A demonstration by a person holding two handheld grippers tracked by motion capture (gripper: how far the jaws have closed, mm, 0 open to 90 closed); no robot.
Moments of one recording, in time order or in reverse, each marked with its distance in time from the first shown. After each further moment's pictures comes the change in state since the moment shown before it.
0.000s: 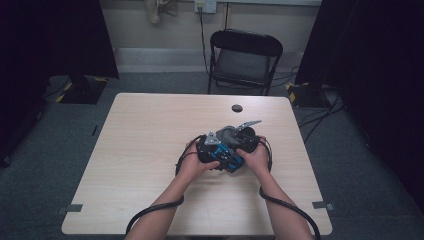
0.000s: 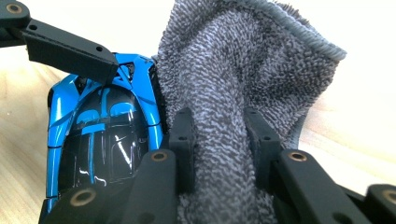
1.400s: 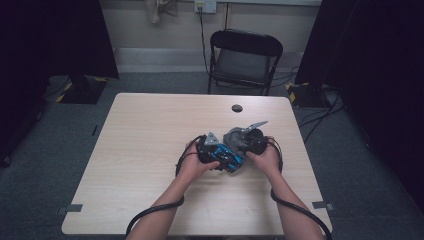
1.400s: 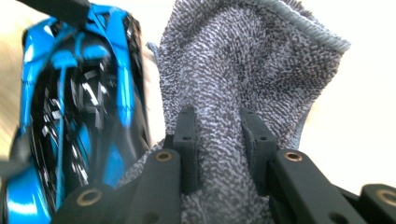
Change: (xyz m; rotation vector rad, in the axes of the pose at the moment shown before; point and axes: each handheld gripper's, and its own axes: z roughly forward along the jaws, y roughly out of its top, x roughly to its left) left arm -0.001 -0.001 0.000 -0.002 0.007 -0.010; right arm -0.017 -0.013 -0.023 0.073 -0.031 -0.072
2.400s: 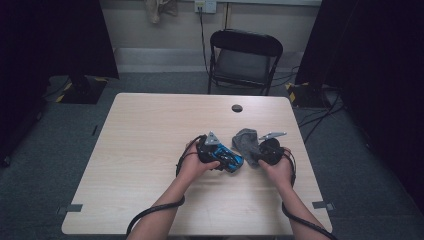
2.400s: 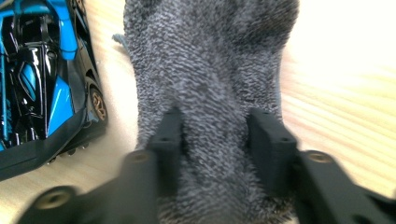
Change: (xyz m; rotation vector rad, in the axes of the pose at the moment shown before) left arm -0.001 0.001 0.000 0.011 0.004 -0.001; right arm -0.008 -0.045 -0.023 -0.040 -0.125 0.136
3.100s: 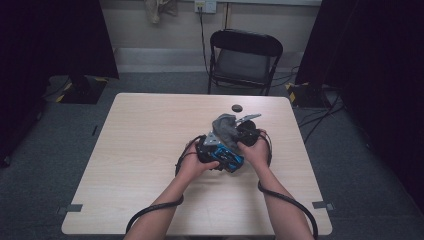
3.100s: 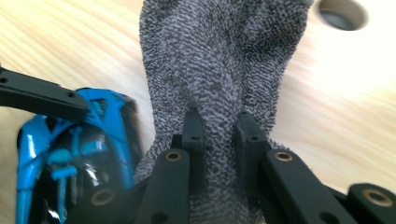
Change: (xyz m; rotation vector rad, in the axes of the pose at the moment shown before) left arm 0.003 -0.002 0.001 -0.031 -0.023 0.009; right arm 0.036 0.076 0.040 -0.052 0.068 -0.069
